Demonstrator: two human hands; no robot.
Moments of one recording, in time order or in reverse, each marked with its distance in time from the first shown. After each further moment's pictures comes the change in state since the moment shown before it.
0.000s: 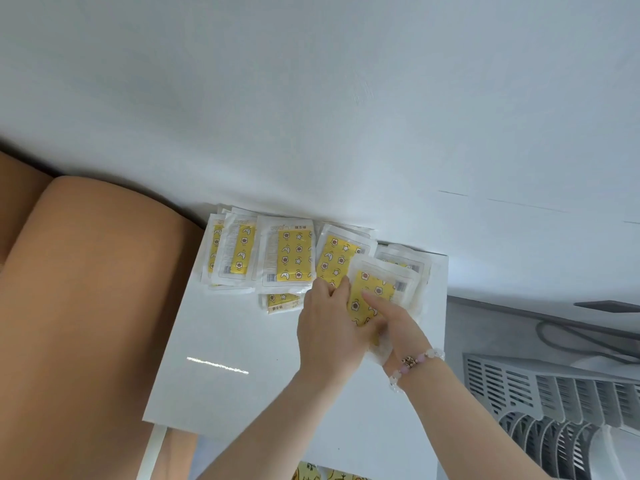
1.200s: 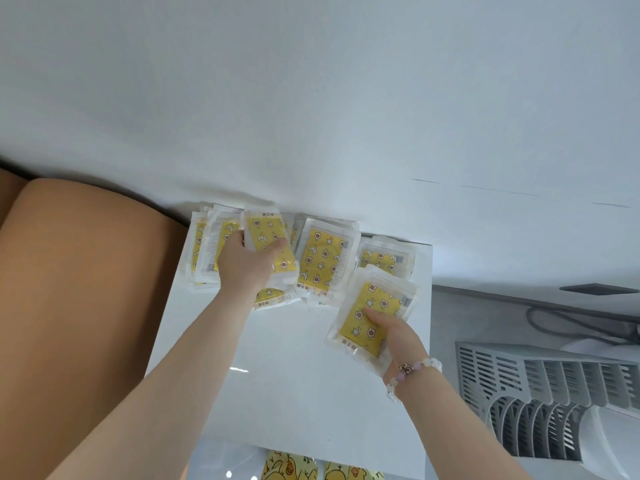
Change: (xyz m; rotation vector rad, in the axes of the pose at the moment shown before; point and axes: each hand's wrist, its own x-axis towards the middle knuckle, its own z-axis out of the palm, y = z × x) left_hand 0.070 -0.038 -0.056 -0.598 0.135 -0.420; right_hand -0.011 0.011 -0.018 0.061 0.192 0.049
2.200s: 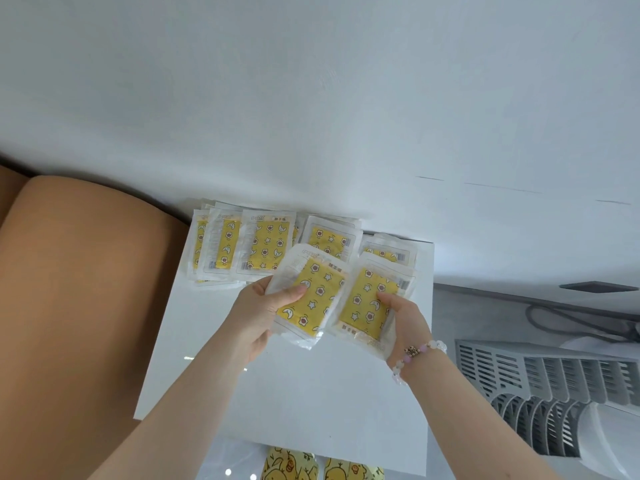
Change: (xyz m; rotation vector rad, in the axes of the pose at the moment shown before) left_hand -0.044 -0.022 -0.013 -0.388 -0.477 -0.326; right_hand -0.002 -0.018 0.008 0.067 -0.052 0.006
